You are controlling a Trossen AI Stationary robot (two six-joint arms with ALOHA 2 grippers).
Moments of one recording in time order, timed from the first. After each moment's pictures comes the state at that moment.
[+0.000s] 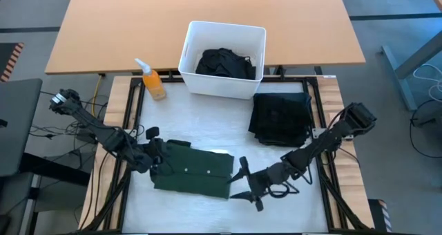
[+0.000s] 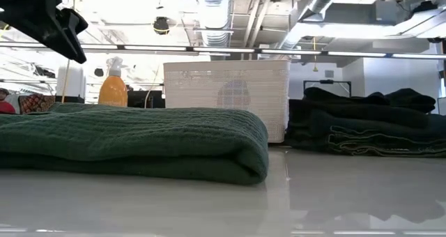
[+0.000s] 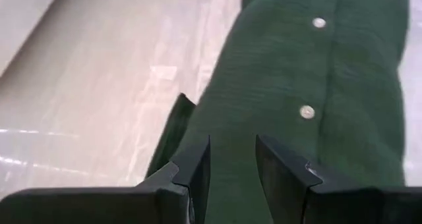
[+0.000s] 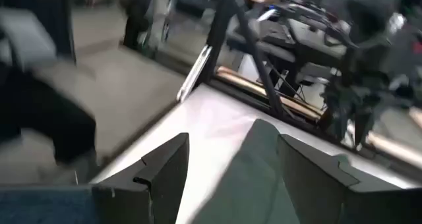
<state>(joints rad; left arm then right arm) -0.59 0.96 0.71 -0.73 -0.56 -0.56 0.55 1.58 0.91 0.51 0.26 -0.24</state>
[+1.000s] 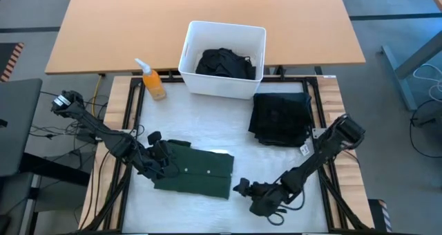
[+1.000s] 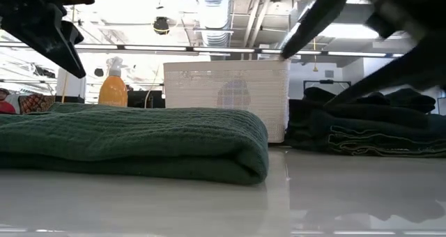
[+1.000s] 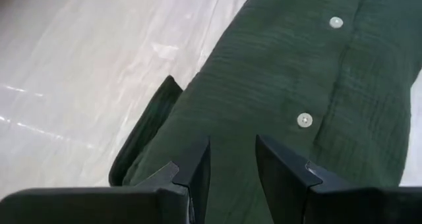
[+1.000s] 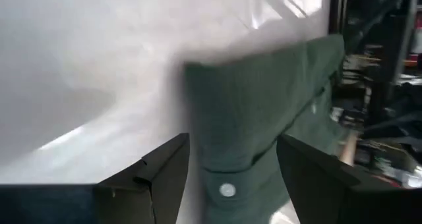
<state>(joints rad) -0.59 1.08 0.71 -0.67 -0.55 -0.76 0.69 1.79 1.03 -0.03 0.61 -0.90</state>
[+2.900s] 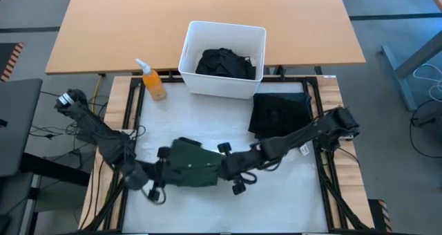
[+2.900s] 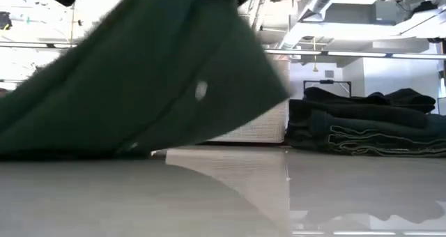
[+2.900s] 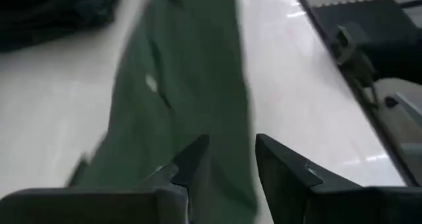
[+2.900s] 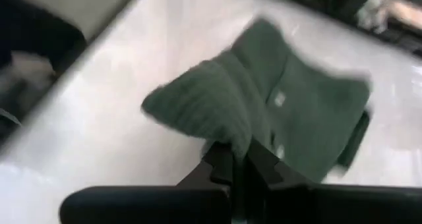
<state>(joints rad) -0.75 1.13 0.81 -0.38 -0.51 -0.34 0.35 1.79 1.42 -0.32 0.12 -0.13</state>
